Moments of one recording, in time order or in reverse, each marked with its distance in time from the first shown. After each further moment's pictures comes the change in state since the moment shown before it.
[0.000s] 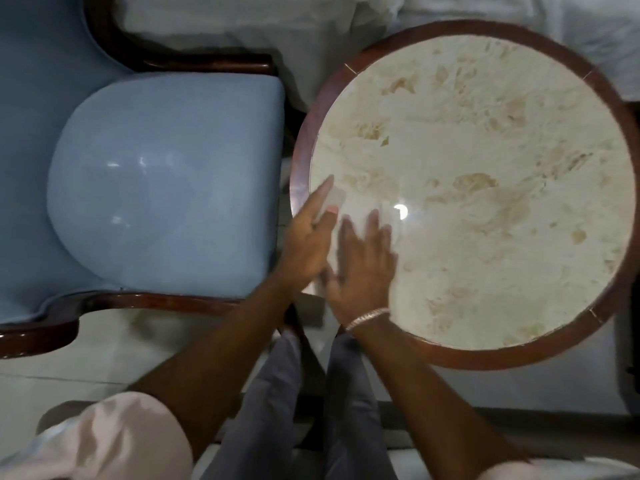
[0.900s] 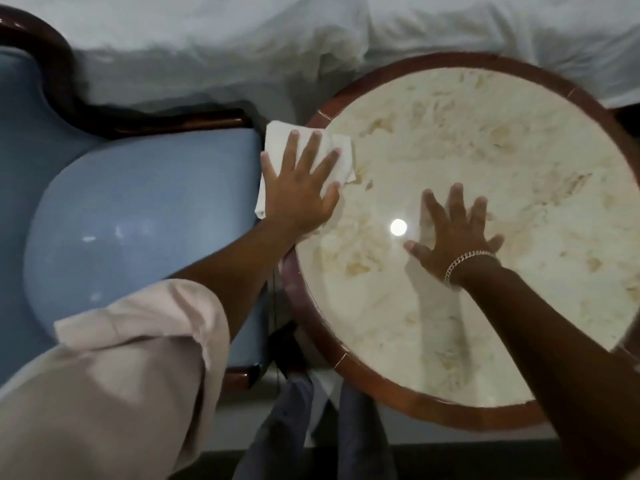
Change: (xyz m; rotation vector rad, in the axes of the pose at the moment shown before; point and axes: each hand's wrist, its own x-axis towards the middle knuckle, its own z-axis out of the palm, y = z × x) left_hand 0.173 0.003 -0.002 1.390 0.005 0.491; right_hand 0.134 0.109 -0.096 -0.250 -0.306 0.260
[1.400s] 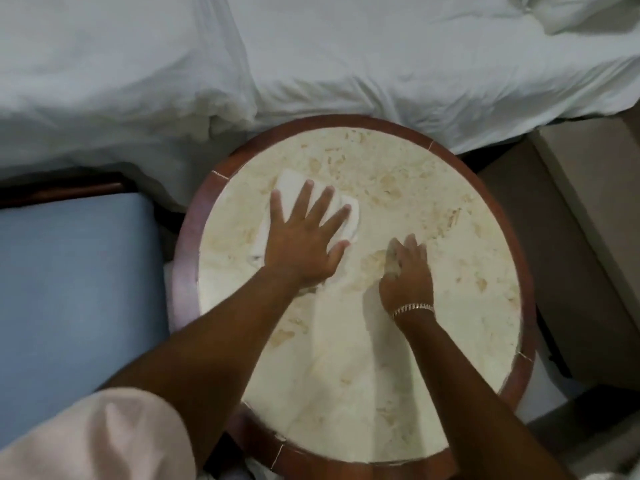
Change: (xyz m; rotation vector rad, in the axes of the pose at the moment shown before) left_hand 0.047 0.114 0.011 -0.035 -0.022 0.340; right_hand 0.009 0.029 0.002 0.443 0.553 0.285
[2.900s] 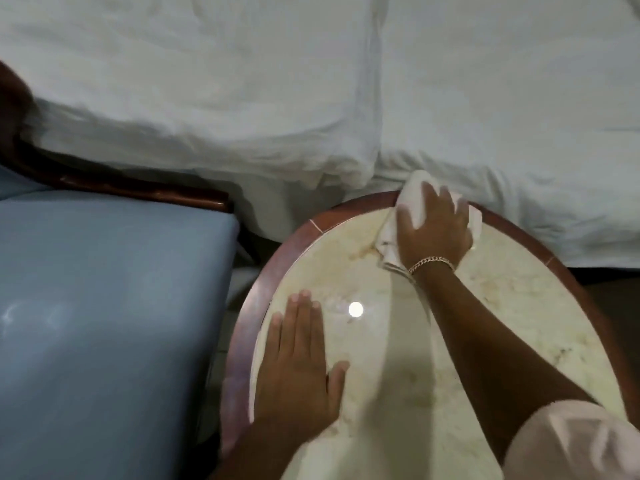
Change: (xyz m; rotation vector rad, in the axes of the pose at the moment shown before) left_hand -0.102 -0.017 0.028 -0.277 0.083 -0.476; right_hand 0.158 -0.168 0.053 -0.249 0.086 -0.371
